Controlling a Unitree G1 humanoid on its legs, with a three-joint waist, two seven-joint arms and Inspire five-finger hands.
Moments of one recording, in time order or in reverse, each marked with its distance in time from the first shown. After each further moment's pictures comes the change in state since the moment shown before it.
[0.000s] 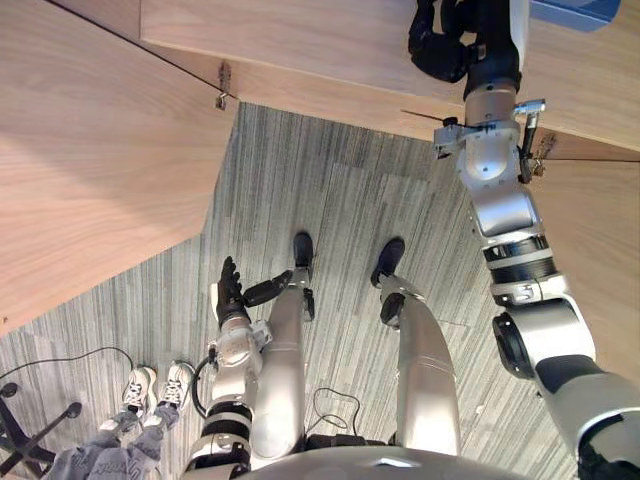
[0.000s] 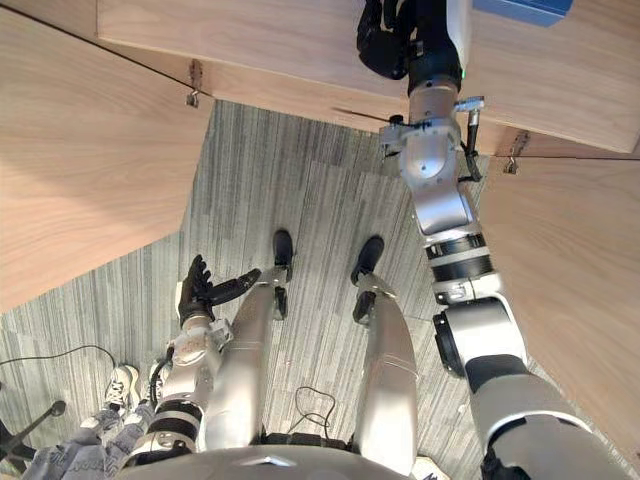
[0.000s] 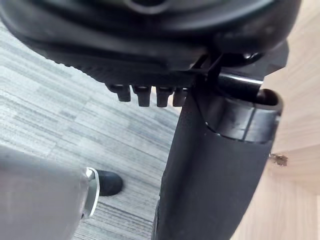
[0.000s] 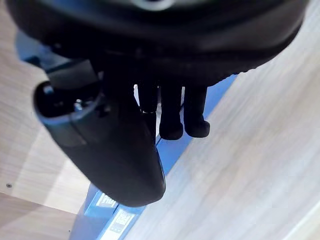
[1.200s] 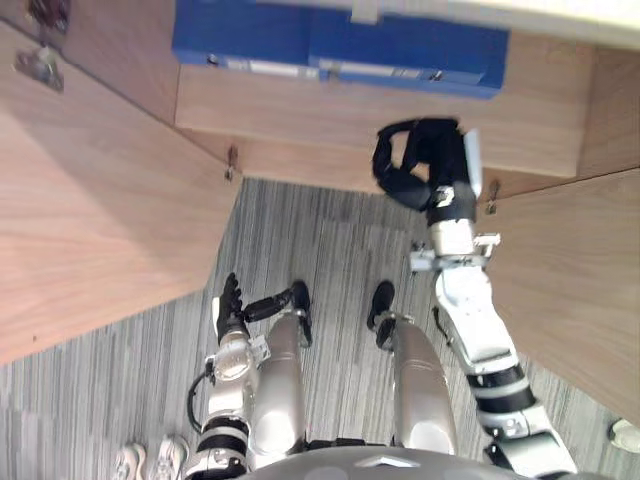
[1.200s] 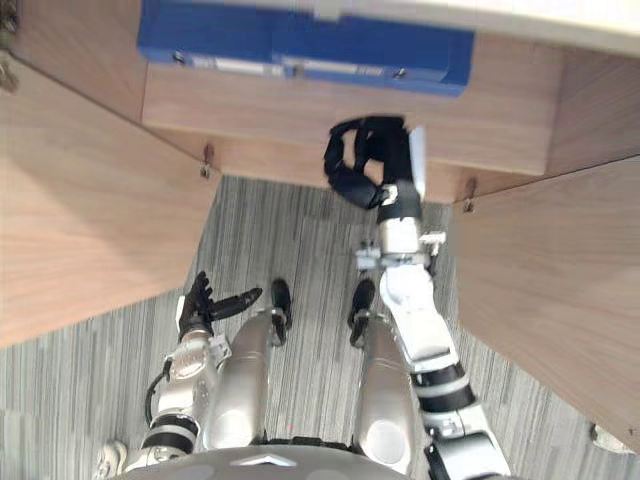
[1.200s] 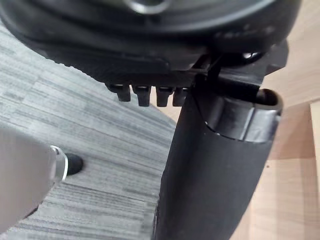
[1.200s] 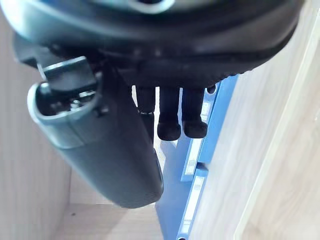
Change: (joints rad) left arm 0.084 -0.004 -0.007 0.017 0.045 0.056 -0.040; right arm 0.774 0.202 0.116 -0.539 0.117 -0.080 0.091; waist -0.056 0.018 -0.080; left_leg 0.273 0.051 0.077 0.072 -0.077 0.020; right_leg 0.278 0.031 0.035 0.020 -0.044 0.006
